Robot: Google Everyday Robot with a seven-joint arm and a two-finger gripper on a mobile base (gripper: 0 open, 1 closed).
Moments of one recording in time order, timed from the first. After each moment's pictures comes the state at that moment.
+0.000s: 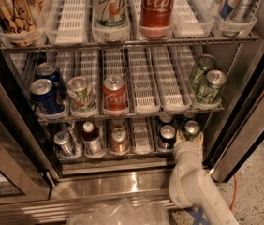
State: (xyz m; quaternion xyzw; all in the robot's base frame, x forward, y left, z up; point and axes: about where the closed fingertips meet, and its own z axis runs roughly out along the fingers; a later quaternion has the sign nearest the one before) arm 0.600 -0.239 0.590 0.09 0.80 -0.09 0.59
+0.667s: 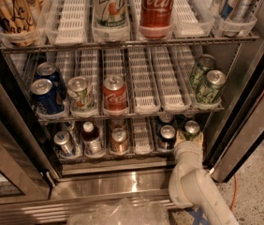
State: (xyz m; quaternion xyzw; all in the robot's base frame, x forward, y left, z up) arm 0.600 -0.239 0.590 0.09 0.80 -0.09 0.59
